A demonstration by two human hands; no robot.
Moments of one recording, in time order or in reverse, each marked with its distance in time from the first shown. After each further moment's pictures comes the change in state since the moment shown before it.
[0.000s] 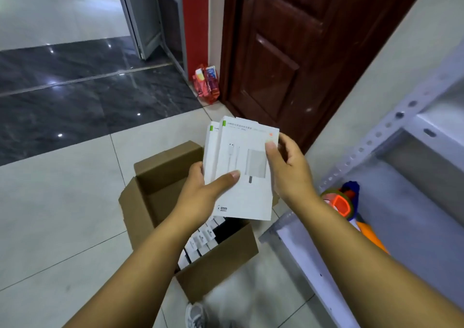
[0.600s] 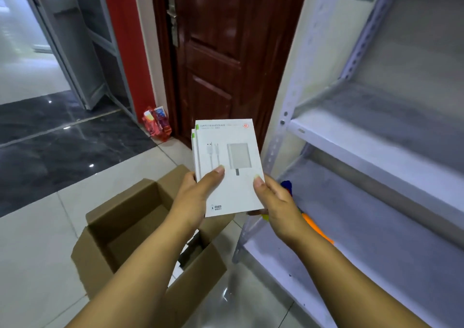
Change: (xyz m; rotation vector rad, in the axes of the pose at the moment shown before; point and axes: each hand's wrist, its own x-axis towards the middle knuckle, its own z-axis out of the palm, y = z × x) left_hand -0.058 0.048 0.093 -0.100 -0.216 0.067; right_hand -0.103 -0.013 -0.111 0.250 -0.089 0.081
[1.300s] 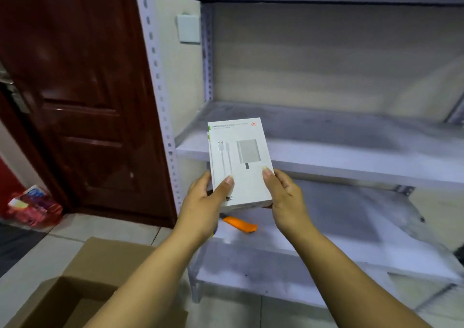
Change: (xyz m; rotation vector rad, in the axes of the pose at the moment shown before) left_hand -0.050 0.033 0.127 0.287 -0.588 0.325; right_hand -0.125 -0.055 -0.075 0.122 0.850 -0.190
